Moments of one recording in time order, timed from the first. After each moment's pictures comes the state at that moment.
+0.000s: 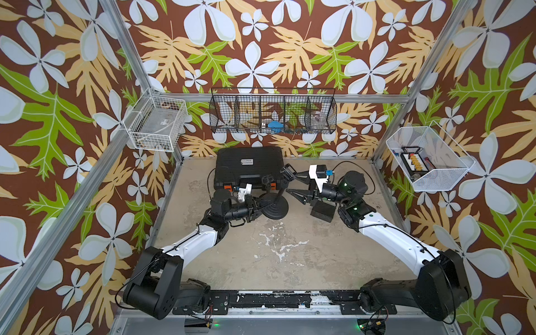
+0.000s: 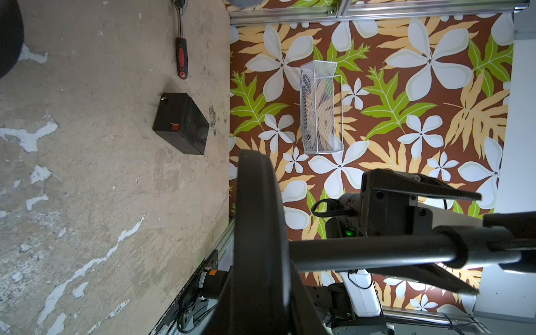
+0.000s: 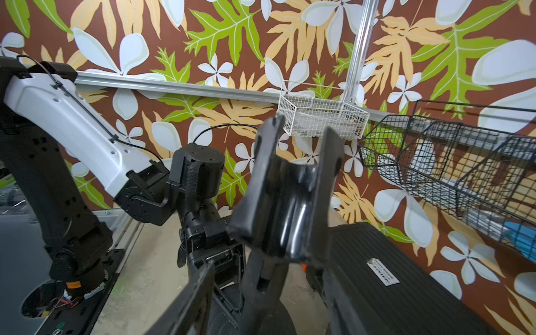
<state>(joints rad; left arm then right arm) -0.35 1.34 0.64 0.54 0.87 -1.40 0.44 1.35 0.95 0.54 -0.91 -0.01</state>
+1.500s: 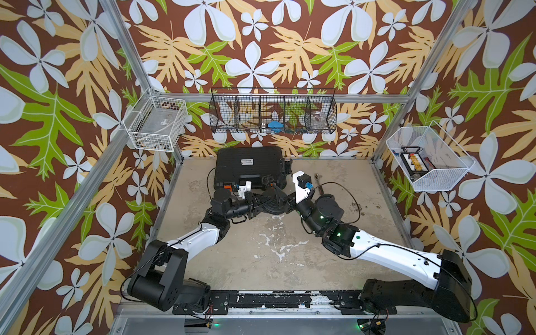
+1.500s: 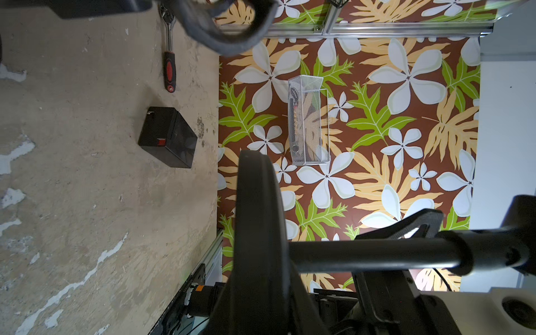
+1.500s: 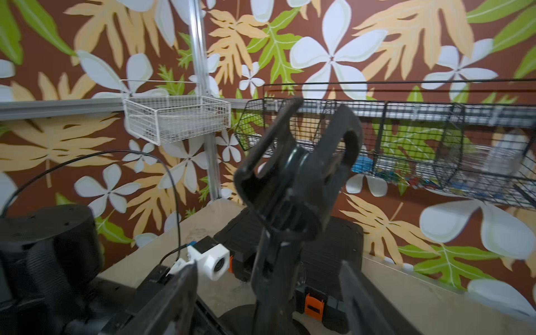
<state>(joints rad) -0.34 1.40 0.64 0.68 0.84 -1.50 0.91 1.25 0.90 0.45 0.26 -0.03</state>
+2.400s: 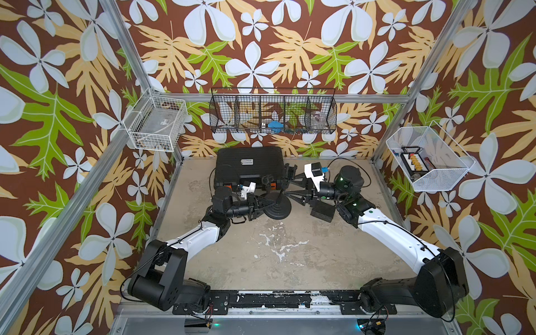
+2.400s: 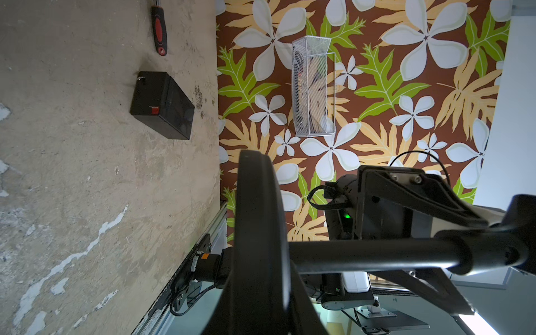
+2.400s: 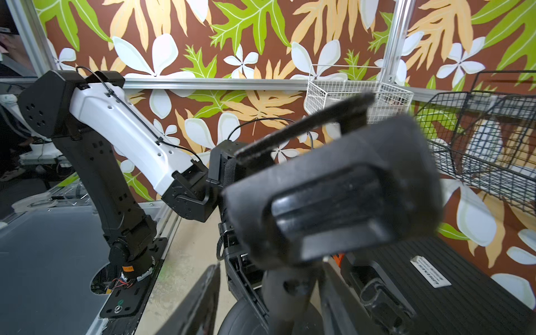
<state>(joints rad) -0.34 1.40 0.67 0.60 0.97 -1.44 0.46 1.38 1.04 0.39 -1.00 0.00</state>
